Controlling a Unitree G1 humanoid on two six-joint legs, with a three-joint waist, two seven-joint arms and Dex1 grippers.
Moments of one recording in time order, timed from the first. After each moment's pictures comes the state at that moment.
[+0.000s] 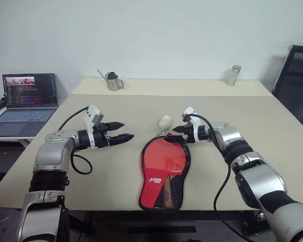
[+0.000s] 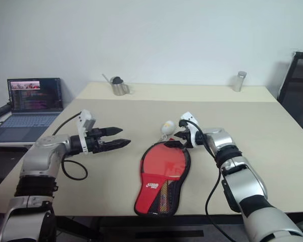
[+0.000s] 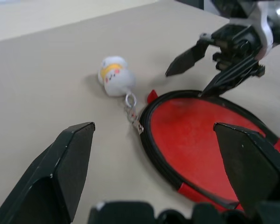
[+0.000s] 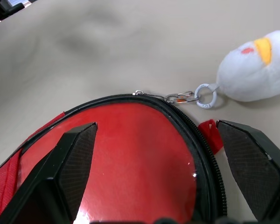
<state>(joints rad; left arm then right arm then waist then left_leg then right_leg) -0.68 0.65 0.16 0.33 -0.30 0.52 -1.19 -1.18 -0.25 0.18 1.09 0.17 0.34 1.02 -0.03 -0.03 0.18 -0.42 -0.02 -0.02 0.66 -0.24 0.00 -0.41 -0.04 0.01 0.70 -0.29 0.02</state>
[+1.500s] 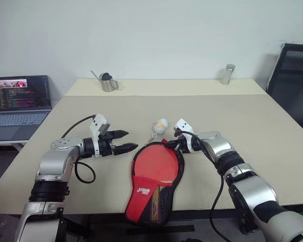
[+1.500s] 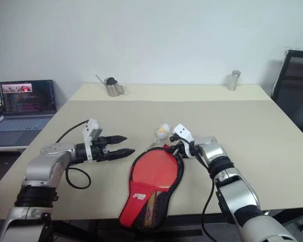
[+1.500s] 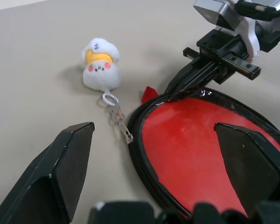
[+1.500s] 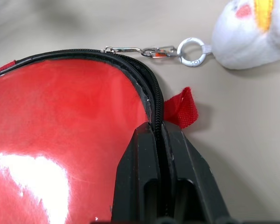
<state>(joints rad) -0.59 0.65 0.09 0.23 -0.34 0.53 -1.14 -1.01 -0.18 0.19 0.88 -0.03 0.32 1.01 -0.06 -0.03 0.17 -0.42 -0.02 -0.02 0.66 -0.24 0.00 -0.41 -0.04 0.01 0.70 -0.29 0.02</state>
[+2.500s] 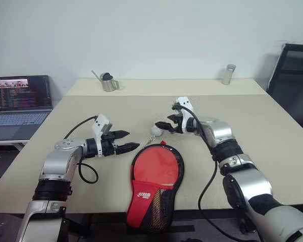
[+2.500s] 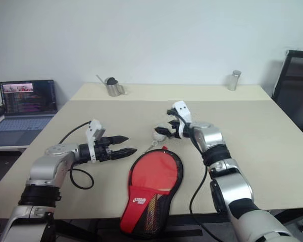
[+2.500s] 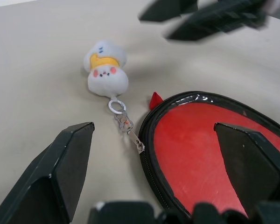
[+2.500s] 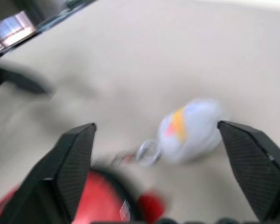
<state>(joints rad) -0.60 0.64 0.08 0.27 -0.35 0.51 -1.10 -1.17 -0.10 -0.02 0.86 0.11 0.49 0.66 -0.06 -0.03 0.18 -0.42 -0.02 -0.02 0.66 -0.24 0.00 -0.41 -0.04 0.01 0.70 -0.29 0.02</state>
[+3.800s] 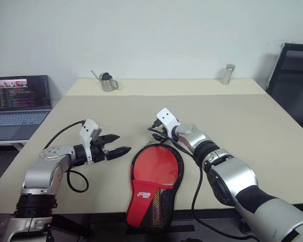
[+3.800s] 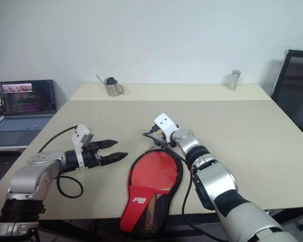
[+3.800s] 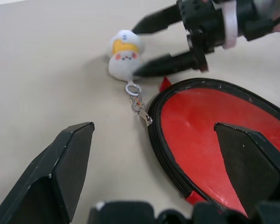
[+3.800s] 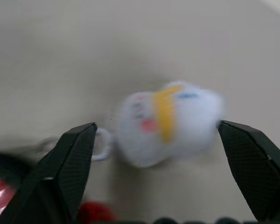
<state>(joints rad) -0.45 0.72 0.14 0.08 -0.42 0.58 -1.01 -1.29 0.01 0.13 1.29 -0.18 0.15 0.49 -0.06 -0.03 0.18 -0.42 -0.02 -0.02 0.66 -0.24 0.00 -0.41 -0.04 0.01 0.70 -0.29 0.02</state>
